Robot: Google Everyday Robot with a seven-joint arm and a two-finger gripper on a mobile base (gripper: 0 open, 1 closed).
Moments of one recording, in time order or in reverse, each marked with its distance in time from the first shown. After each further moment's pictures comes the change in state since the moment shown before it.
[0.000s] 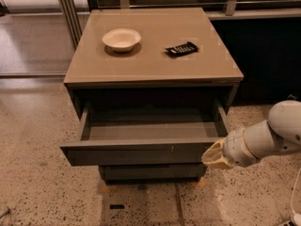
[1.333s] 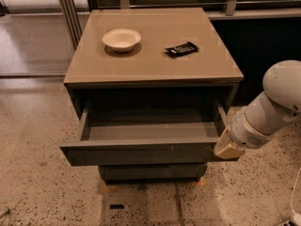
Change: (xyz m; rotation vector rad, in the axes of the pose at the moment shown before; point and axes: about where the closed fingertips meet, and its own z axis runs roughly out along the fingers) arm -0.020 0.001 -0.064 -0.040 0.290 0.065
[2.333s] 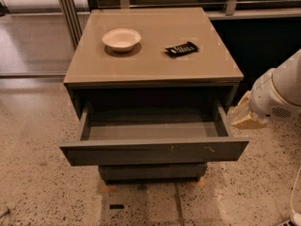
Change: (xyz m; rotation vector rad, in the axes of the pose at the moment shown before) arm -0.029 -0.011 -0.116 0.214 0.005 -0.040
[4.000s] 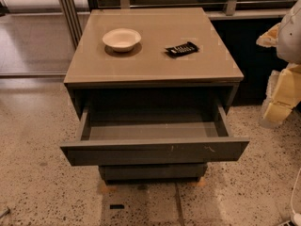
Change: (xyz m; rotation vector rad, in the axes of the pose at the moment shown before) arm -0.040 -0.011 -0.122 0.050 0.108 -0.033
